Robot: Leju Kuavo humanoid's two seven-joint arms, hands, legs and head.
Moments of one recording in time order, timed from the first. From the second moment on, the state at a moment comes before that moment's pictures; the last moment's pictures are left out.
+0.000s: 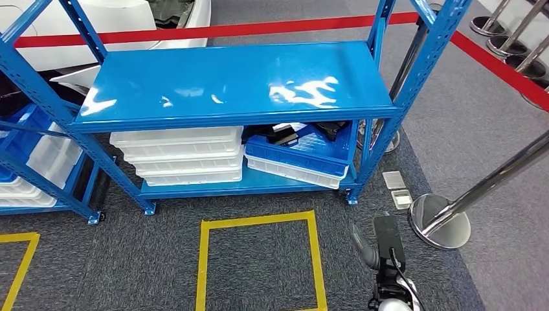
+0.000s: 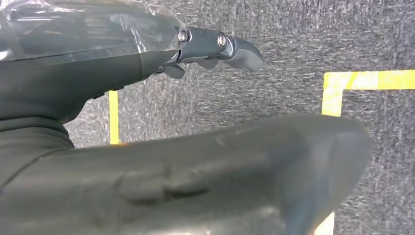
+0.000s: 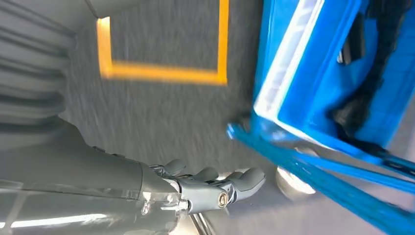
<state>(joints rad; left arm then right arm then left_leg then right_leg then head) -0.12 -0.05 -1.30 -0.35 1.23 0.56 -0.41 0.17 -0.21 0.17 -1.59 0.08 -0.70 0.02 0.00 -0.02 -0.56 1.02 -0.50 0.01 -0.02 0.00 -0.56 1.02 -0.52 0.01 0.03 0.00</state>
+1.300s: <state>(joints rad) -0.15 -0.05 -1.31 -0.35 1.16 0.55 -0.27 0.00 -0.02 0.47 -0.53 -0.55 -0.39 0.18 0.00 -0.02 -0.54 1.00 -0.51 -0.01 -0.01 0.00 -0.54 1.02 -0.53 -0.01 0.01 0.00</state>
